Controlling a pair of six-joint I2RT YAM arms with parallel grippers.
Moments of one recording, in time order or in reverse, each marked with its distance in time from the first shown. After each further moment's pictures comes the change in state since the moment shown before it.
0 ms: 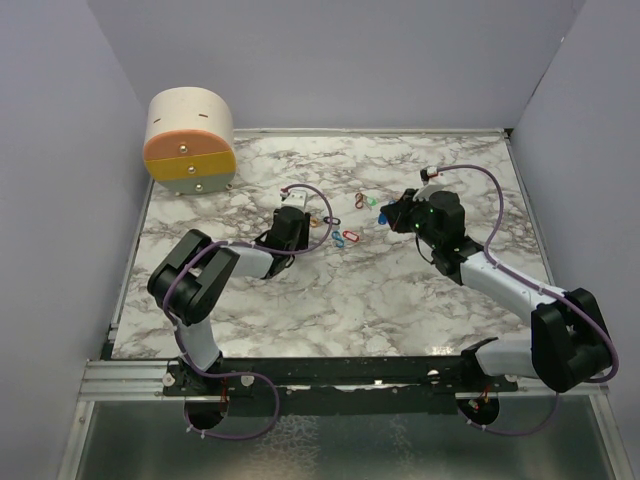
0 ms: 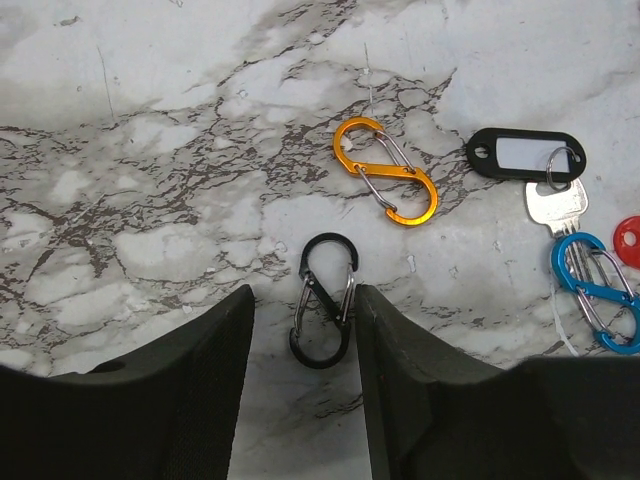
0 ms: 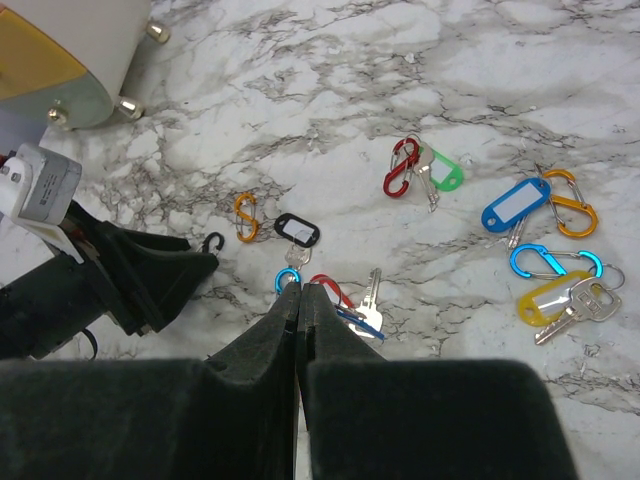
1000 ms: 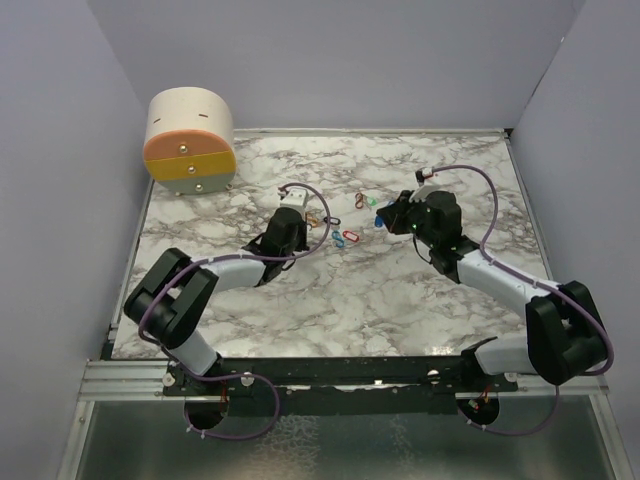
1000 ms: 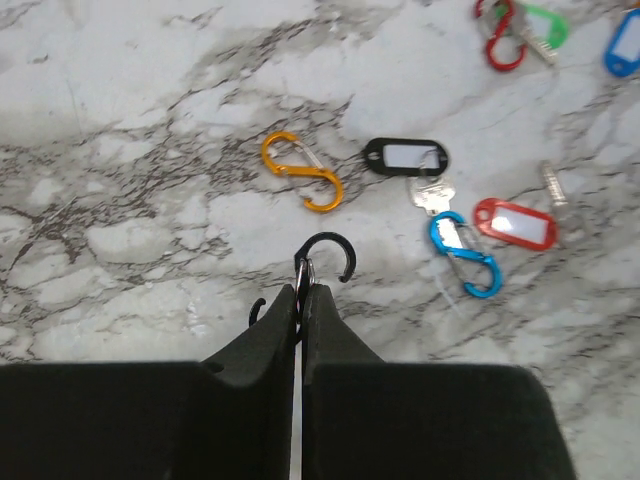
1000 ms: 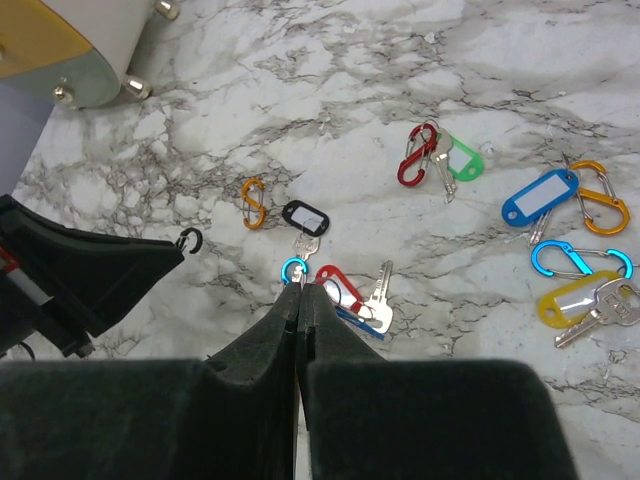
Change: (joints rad) left arm -0.031 -0.148 -0.055 -0.040 0.044 -0.040; right arm 0.000 0.037 0.000 0.021 -0.043 0.000
